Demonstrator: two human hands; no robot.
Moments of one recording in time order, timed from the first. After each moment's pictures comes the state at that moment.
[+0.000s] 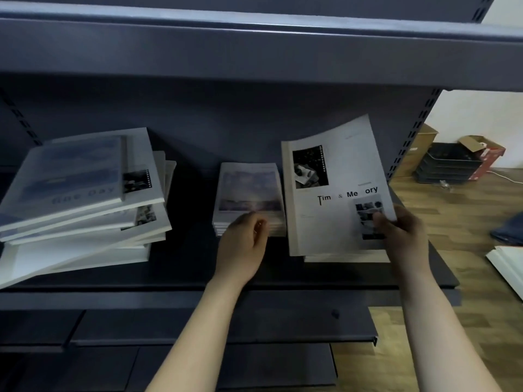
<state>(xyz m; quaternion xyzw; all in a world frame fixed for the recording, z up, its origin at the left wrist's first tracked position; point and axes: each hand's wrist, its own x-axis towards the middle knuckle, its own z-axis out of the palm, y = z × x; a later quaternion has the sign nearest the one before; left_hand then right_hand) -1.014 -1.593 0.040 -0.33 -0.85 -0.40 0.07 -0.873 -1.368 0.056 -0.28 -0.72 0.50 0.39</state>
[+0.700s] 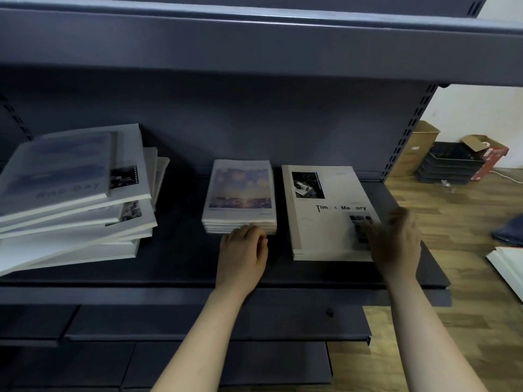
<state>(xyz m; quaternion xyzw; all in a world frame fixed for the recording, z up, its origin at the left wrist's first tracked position) -0.999 -1.578 0.004 -0.35 -0.88 -0.29 0.11 -0.874 -1.337 0.020 -0.41 -0.81 0.22 0.35</state>
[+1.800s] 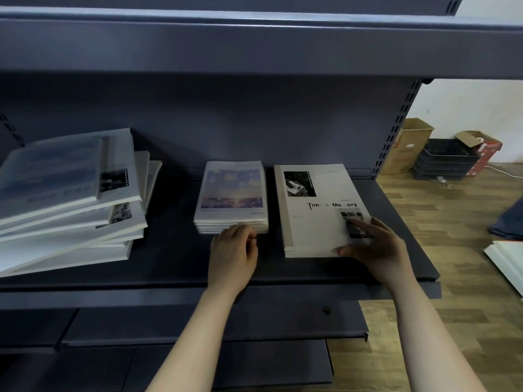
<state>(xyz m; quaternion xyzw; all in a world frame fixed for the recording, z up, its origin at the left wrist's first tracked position) -0.998 -1.579 0.006 -0.33 -0.89 -0.30 0.10 -0.841 -1.353 0.038 -0.26 -0.87 0.34 0.24</state>
